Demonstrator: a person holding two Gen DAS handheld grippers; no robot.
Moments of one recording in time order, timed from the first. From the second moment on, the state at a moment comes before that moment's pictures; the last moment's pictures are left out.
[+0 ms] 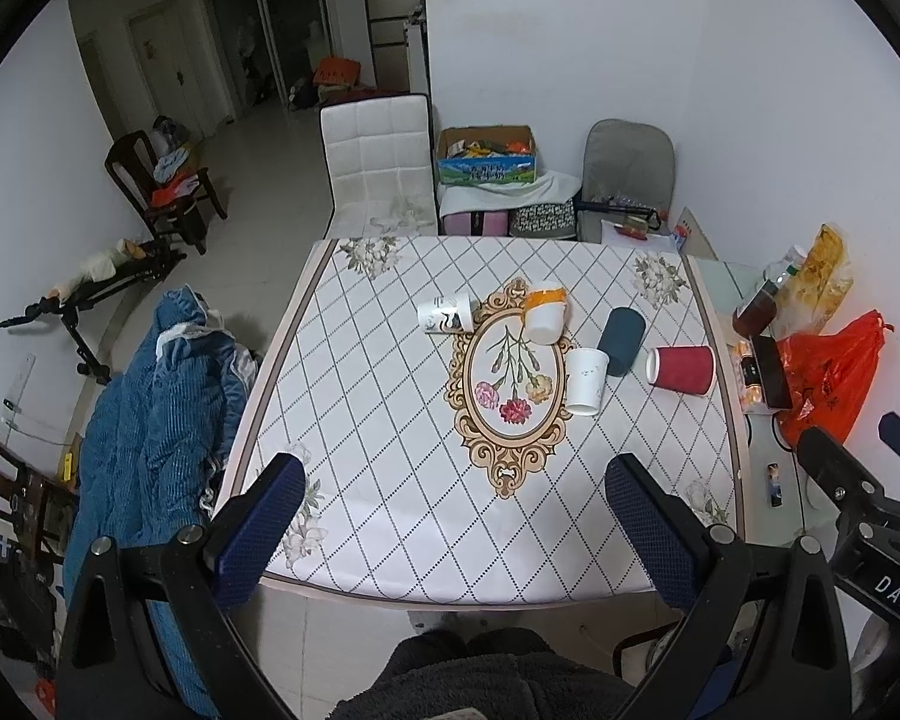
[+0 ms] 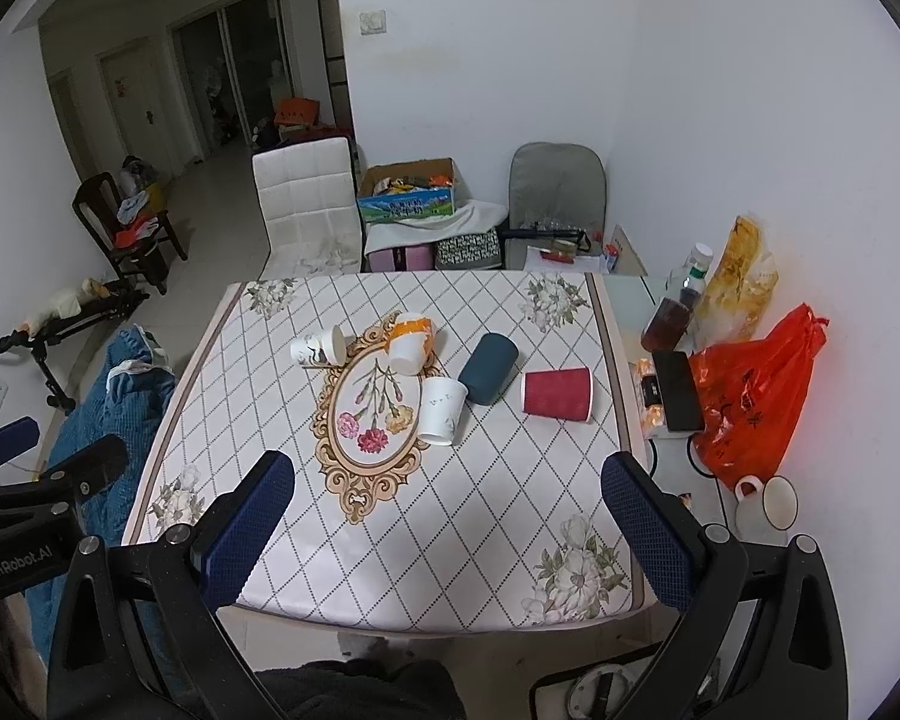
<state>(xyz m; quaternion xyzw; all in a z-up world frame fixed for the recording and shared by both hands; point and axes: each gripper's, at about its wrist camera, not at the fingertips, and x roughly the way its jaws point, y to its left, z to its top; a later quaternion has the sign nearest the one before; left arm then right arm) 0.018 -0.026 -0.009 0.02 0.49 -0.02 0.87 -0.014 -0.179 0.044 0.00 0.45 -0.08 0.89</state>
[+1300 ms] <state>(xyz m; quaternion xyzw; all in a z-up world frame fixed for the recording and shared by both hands) 0.319 -0.237 -0.275 0.22 0.66 -0.13 0.71 0.126 -0.330 -0.332 0.15 0.71 -0.19 0.66</state>
